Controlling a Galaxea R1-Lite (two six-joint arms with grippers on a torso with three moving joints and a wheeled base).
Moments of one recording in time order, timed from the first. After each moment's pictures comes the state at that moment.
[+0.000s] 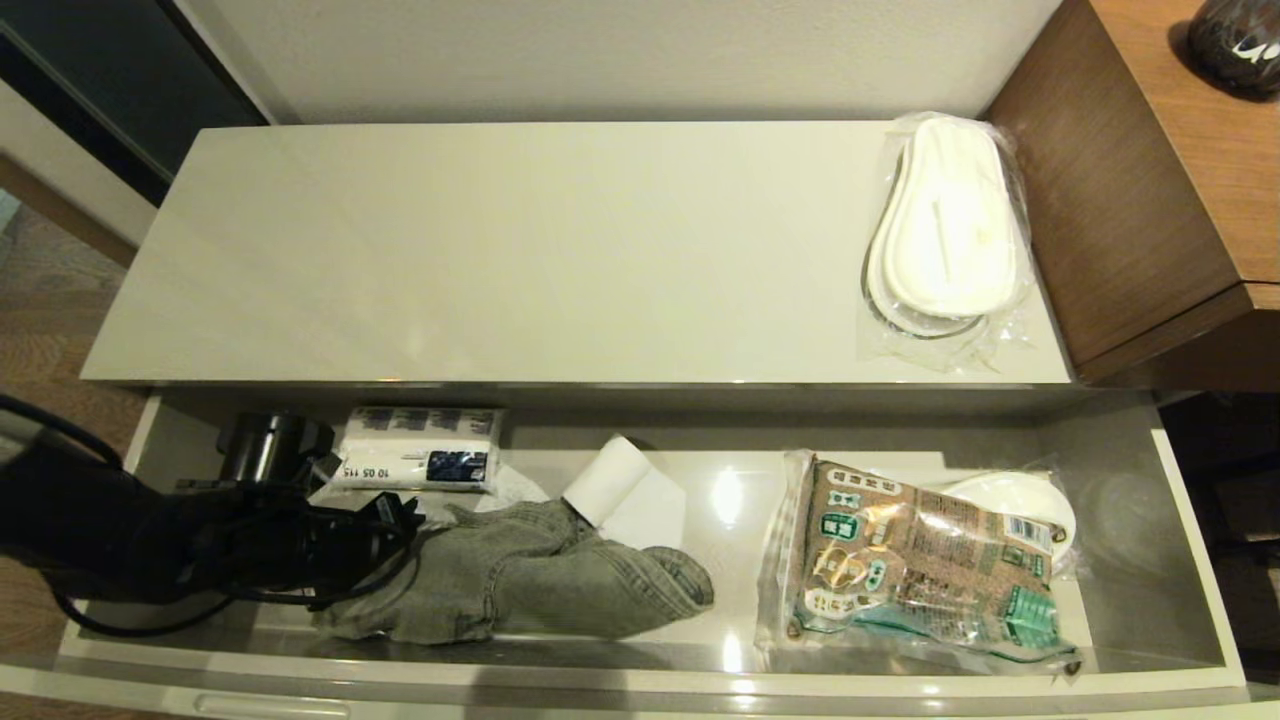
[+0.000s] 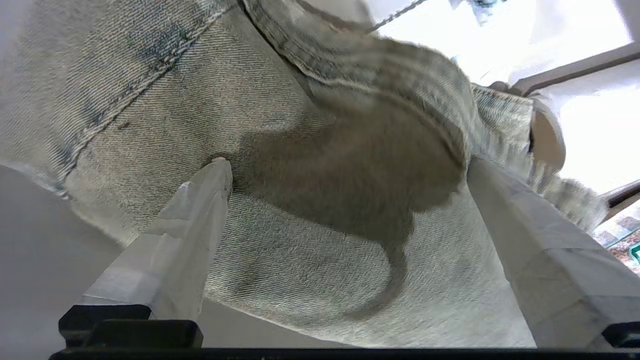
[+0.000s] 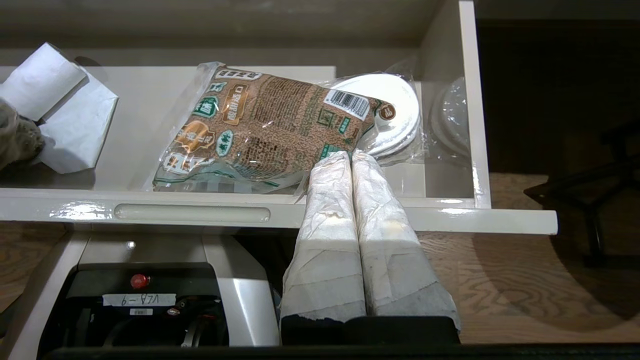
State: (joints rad) left arm -0.04 1.88 -0.72 -0.31 -0.26 -0.63; right arm -0.01 0.00 0.00 0.01 0.01 -0.03
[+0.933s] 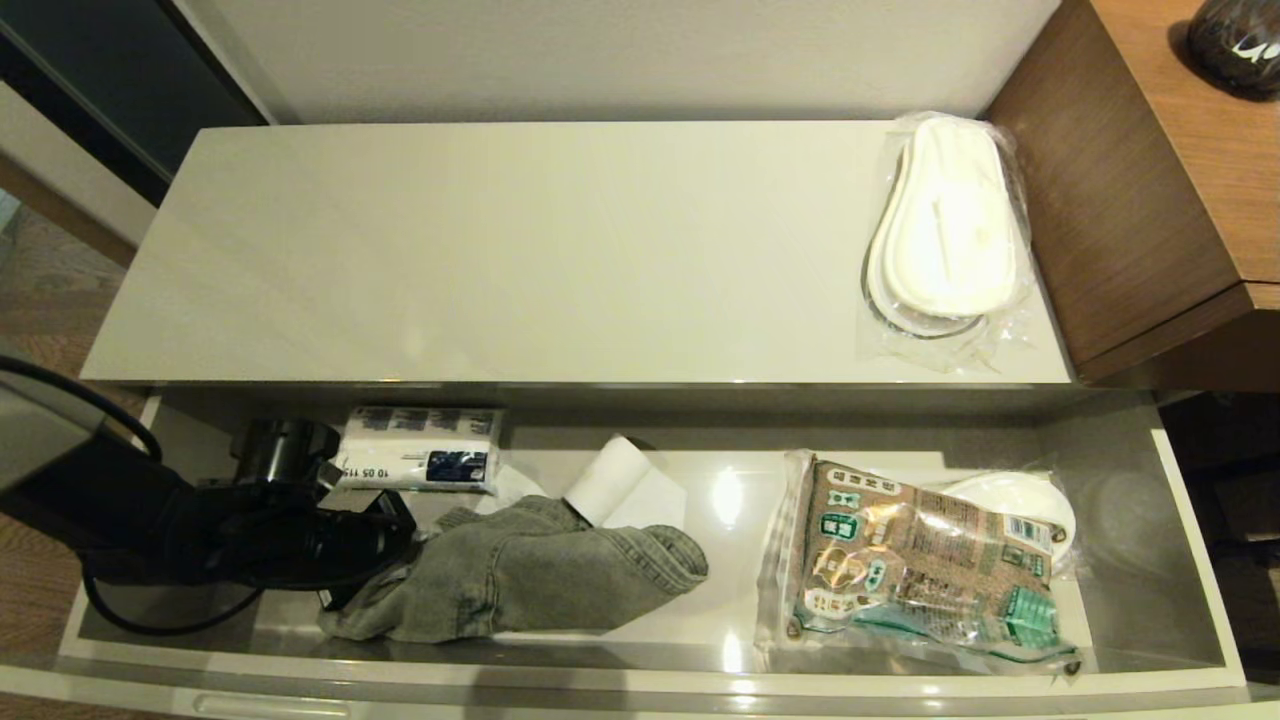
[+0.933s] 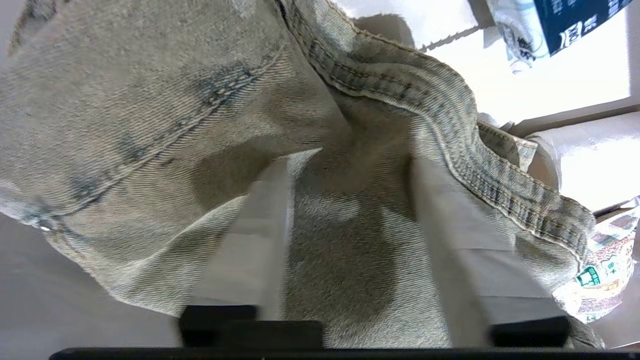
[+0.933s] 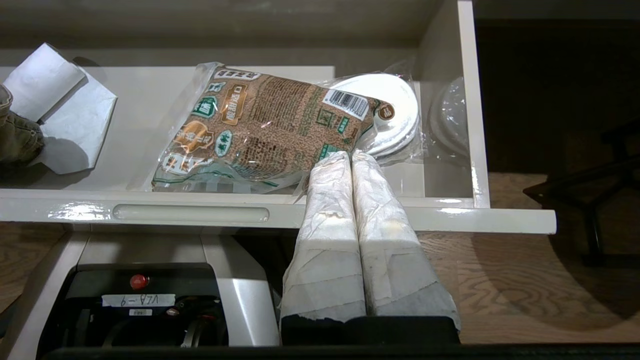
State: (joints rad) left arm 0.01 1.99 -0.77 -0.32 -0.34 -0.73; right arm -0.01 0.00 0.00 0.01 0.01 -0.03
